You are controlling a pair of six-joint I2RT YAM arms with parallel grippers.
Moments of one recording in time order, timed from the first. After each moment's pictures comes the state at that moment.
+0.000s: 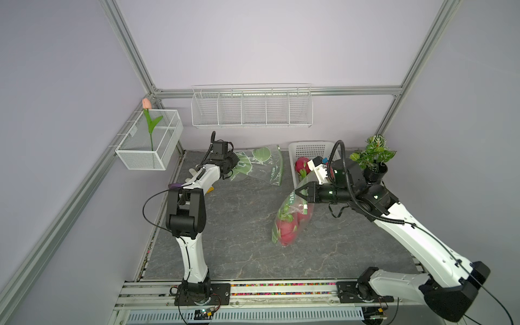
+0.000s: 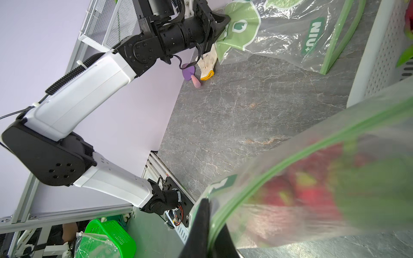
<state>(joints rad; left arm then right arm) -0.20 2.02 1.59 -0.23 0.09 -0.84 0.65 1.21 1.31 -0.69 -0.39 0.63</state>
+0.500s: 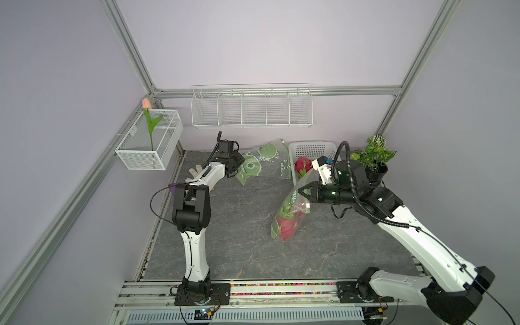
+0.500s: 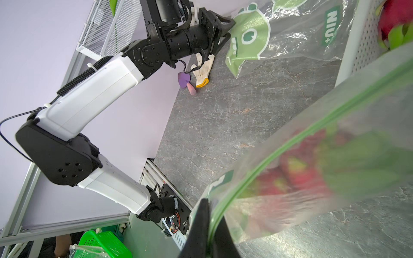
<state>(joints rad) -0.22 2.09 1.67 -0.31 0.09 -0.86 0.64 1.17 1.29 -0.69 -0.35 0.64</state>
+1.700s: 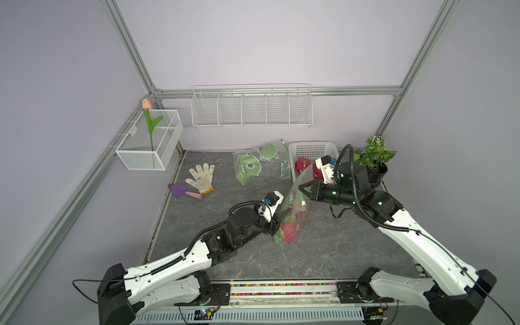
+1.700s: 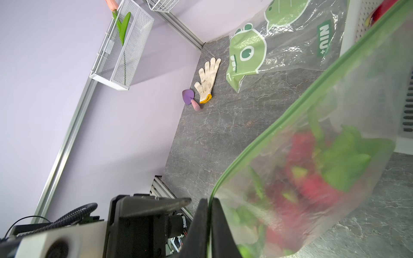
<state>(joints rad) -1.11 1.02 0.72 0.16 -0.18 0.03 0.64 1.15 1.22 -0.57 -0.31 0.74</state>
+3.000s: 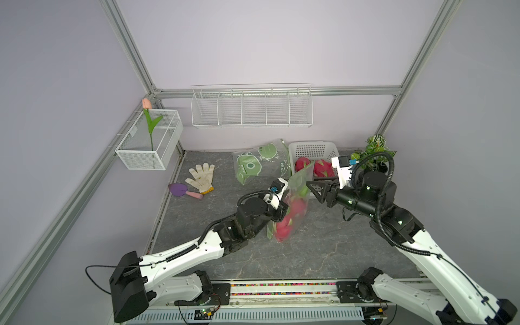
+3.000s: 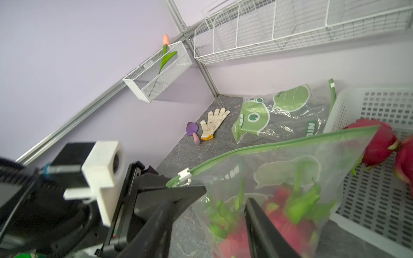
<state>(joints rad) -1.02 1.12 0.85 0.17 -0.23 0.02 0.61 0.93 1.09 -0.36 -0.31 0.33</state>
